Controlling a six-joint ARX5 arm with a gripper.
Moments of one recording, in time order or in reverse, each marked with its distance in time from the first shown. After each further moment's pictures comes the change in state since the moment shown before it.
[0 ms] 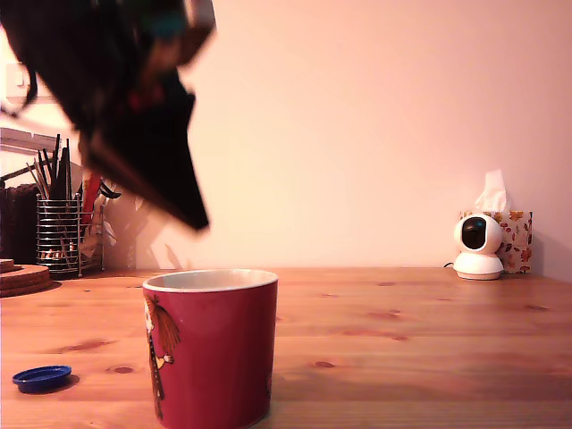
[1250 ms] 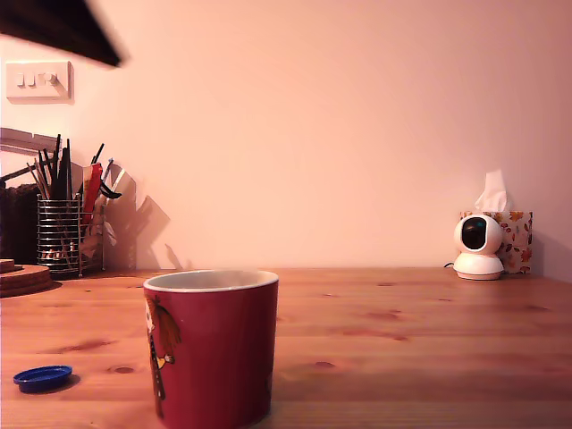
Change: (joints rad) arm 0.376 -0.393 -0.096 0.171 0.044 -0.029
